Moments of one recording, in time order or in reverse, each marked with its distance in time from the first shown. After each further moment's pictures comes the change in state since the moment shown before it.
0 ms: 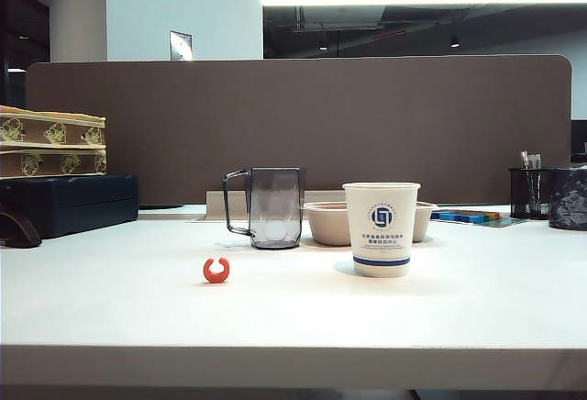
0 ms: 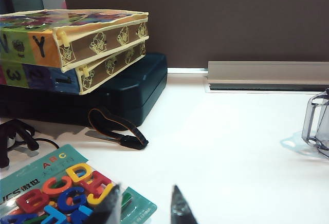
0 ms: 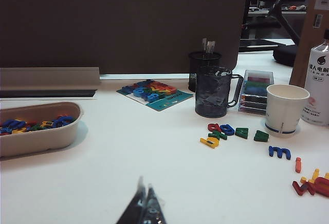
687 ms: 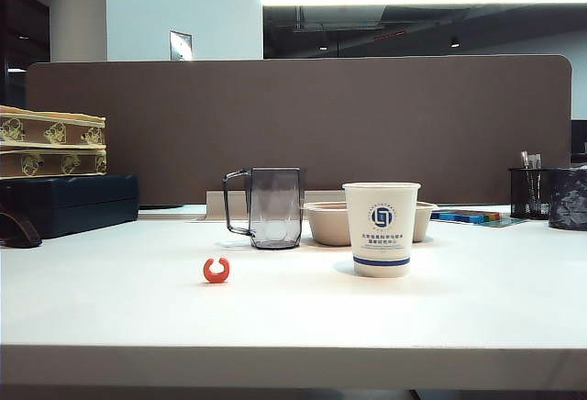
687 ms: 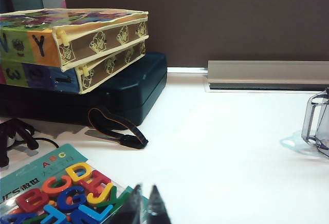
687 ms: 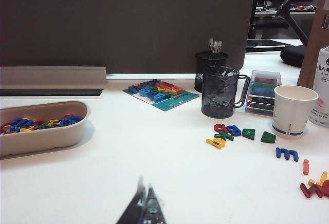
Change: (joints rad) left arm 0.000 0.000 0.000 -0.002 0.000 0.000; right arm 0.000 0.000 0.000 0.000 -0.024 0.000
